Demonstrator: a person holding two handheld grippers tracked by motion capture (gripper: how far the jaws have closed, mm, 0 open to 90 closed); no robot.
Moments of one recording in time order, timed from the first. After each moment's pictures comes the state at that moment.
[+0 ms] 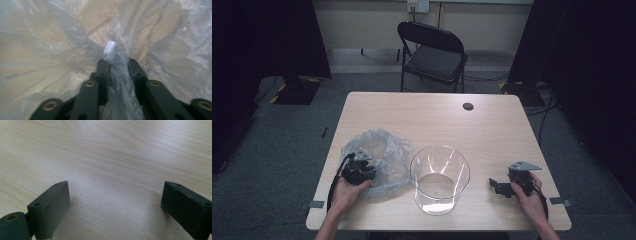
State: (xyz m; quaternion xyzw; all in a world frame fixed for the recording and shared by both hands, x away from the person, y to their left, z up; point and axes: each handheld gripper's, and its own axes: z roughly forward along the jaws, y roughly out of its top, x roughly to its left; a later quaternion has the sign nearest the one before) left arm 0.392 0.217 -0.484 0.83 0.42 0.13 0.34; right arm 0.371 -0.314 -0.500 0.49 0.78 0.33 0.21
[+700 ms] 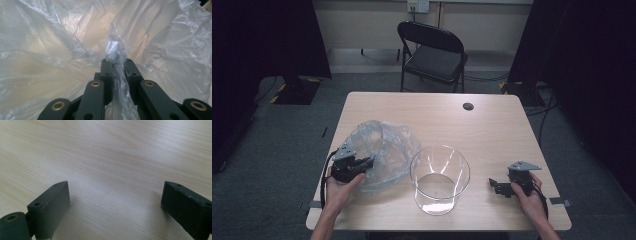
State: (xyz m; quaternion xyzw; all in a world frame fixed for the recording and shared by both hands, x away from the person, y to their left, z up) left arm 0.375 0.236 -0.449 0.76 0.41 0.15 0.48; right arm 0.371 -0.313 -0.500 0.49 0.78 0.33 0.21
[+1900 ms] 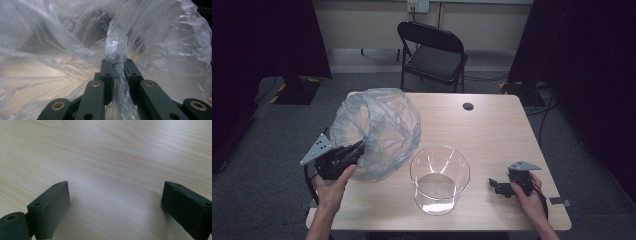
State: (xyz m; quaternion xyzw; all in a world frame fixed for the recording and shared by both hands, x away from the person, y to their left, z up) left arm 0.338 0.237 -0.370 0.66 0.35 0.19 0.64; right arm 0.371 -0.313 -0.500 0.49 0.78 0.33 0.21
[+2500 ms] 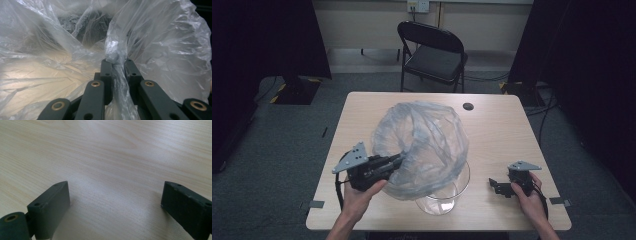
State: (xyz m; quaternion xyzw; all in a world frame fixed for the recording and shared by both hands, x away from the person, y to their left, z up) left arm 0.320 0.147 -0.366 0.72 0.21 0.10 0.66; right arm 0.371 -0.313 -0.500 0.49 0.78 0.33 0.21
